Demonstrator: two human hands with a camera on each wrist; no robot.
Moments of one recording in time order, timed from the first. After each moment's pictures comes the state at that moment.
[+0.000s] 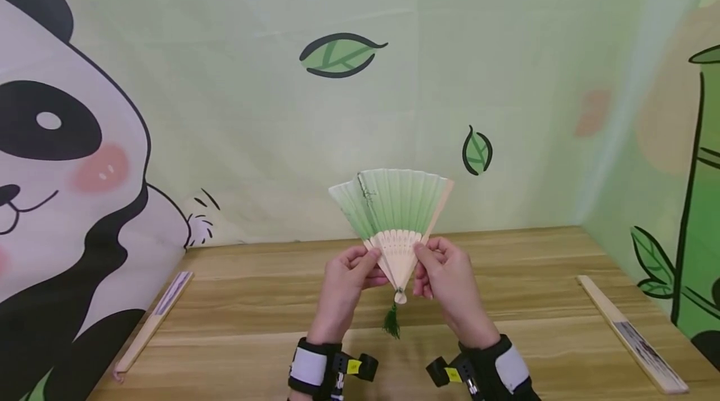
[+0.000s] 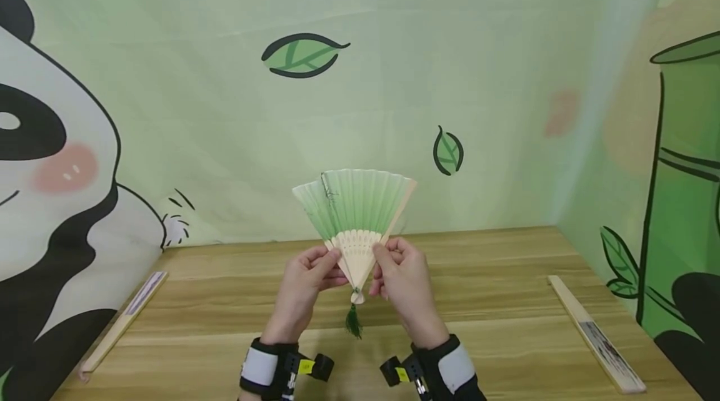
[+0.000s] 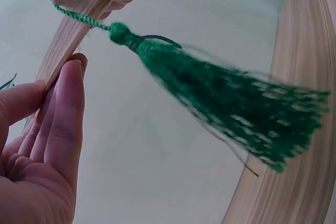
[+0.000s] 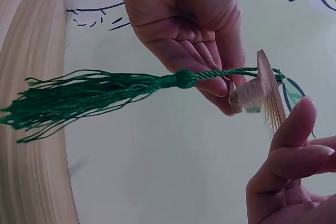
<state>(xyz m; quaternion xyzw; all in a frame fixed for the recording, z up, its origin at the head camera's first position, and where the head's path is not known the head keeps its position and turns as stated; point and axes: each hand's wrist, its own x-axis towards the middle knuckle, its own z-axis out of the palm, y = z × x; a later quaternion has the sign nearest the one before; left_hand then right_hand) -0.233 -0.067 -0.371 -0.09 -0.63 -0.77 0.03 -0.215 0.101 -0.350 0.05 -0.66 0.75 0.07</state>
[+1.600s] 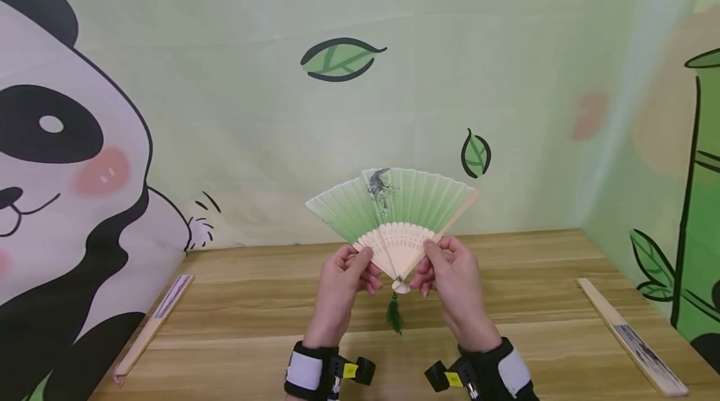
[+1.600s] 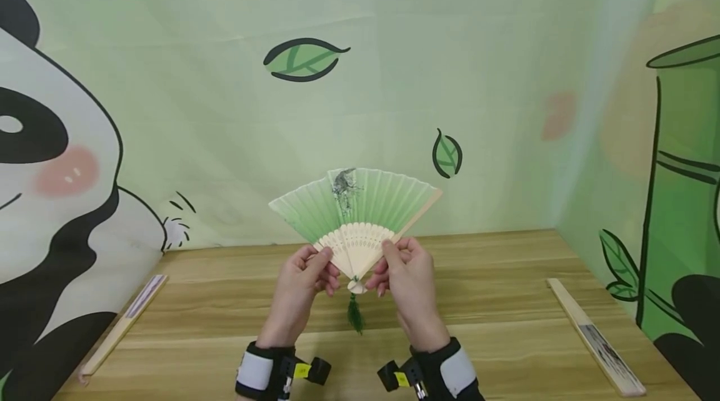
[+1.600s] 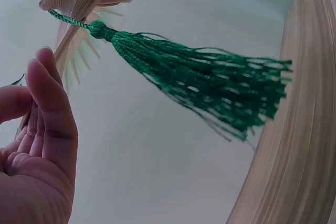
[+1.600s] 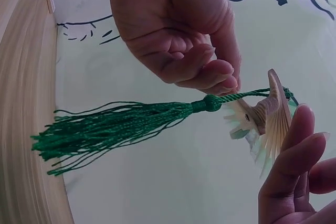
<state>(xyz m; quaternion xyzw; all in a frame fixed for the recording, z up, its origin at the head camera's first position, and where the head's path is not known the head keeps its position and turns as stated) -0.229 -0.073 -0.367 -0.12 -0.62 -0.77 0.04 -0.211 0.103 -0.344 0.04 -0.62 0.78 0.10</state>
